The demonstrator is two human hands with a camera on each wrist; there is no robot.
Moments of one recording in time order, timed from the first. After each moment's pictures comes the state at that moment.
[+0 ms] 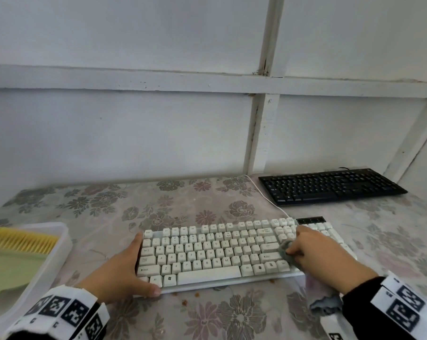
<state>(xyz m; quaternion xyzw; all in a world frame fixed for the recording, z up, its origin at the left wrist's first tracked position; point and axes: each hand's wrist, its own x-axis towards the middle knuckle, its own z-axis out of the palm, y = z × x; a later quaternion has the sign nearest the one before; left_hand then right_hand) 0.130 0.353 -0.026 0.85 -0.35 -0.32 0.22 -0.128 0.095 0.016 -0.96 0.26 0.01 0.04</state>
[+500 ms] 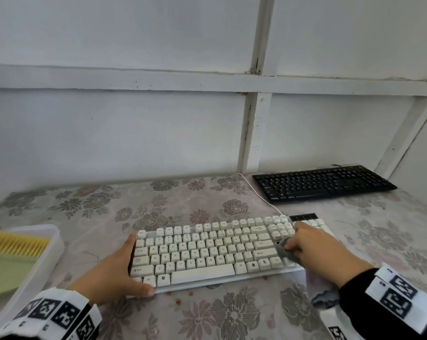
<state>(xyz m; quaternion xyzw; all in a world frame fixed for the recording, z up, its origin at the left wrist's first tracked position) 0.132 0.352 -0.029 0.84 -0.36 -0.32 0.23 -0.135 0.083 0.011 -0.96 0.29 0.01 0.04</state>
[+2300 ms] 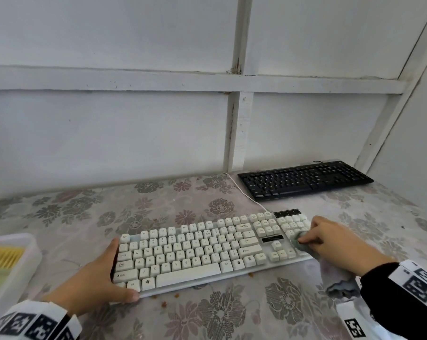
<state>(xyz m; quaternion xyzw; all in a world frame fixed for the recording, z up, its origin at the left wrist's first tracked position) 0.134 0.351 -0.035 0.85 -0.36 -0.32 0.23 -0.184 0.051 0.024 -0.93 0.36 0.03 0.07</state>
